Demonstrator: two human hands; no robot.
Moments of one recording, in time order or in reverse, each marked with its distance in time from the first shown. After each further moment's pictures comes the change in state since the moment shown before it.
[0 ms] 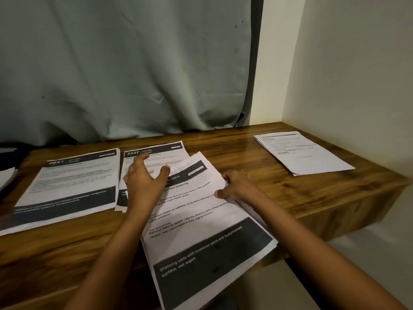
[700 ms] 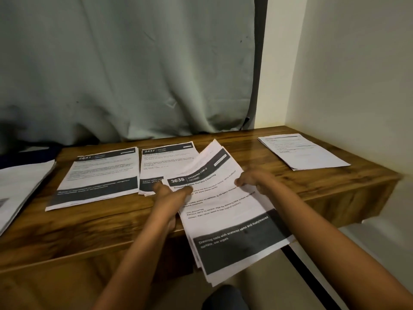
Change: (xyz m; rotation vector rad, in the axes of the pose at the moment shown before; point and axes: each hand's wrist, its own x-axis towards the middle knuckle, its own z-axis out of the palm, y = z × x) left_hand -0.077 0.007 -0.020 -0.557 -0.260 -0.465; right_hand -0.034 -0.001 -0.024 0.299 -0.051 0.225
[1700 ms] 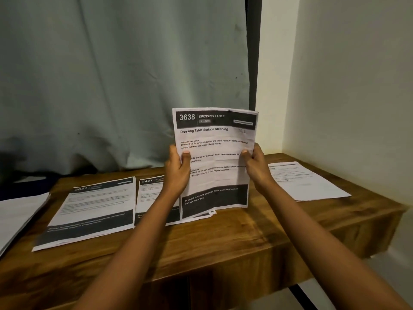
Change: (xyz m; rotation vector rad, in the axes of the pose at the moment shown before) left_hand 0.069 0.093 0.046 0.250 -0.033 0.792; right_hand 0.012 -0.058 -0.043 0.574 0.380 -0.643
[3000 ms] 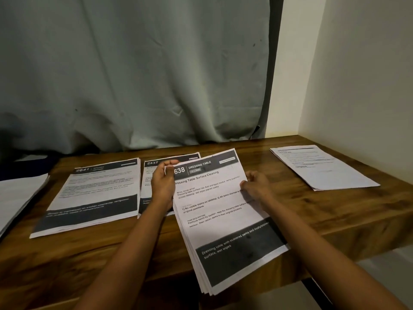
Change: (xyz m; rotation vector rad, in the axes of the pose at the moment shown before) left_hand -0.010 -0.104 -0.019 -0.347 0.174 -0.549; right_hand -0.014 0.099 0.027 -0.294 -0.135 0.348
